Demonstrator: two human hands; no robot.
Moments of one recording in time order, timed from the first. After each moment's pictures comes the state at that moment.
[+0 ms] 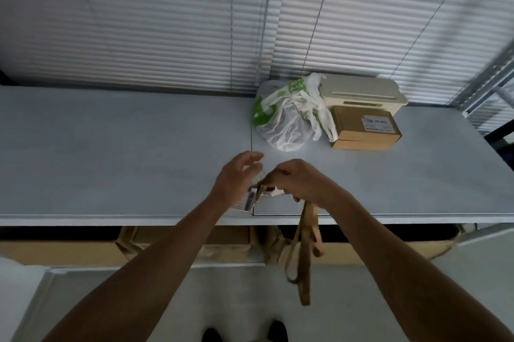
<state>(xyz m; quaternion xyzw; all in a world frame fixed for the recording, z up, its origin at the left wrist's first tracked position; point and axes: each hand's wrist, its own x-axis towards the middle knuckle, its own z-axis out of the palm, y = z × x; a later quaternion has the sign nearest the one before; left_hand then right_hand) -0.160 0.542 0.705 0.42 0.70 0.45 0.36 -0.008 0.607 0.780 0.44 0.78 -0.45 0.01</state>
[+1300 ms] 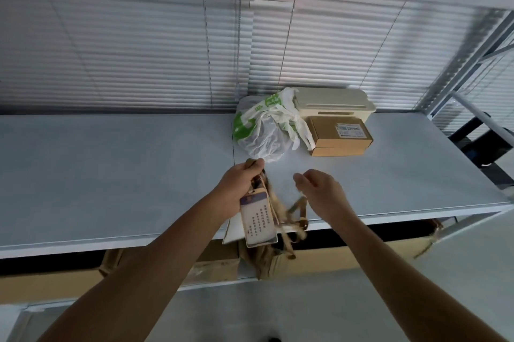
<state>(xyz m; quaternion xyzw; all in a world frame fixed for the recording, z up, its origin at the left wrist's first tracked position) -0.118 0.557 0.754 0.22 0.59 0.52 0.57 0.069 0.610 0.768 0.55 0.73 -0.37 -0.16</state>
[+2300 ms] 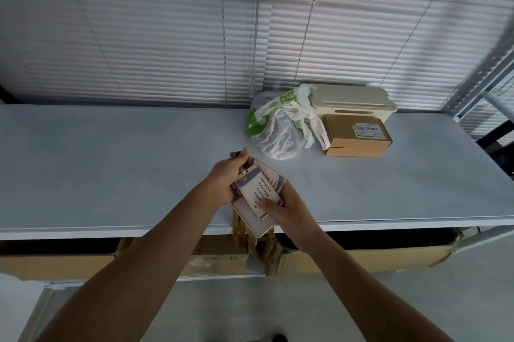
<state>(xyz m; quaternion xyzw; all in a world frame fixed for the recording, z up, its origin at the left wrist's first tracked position) -0.153 0.558 0.754 0.09 0.64 0.52 0.56 0.012 0.565 0.729 0.38 0.63 -0.64 -0.23</state>
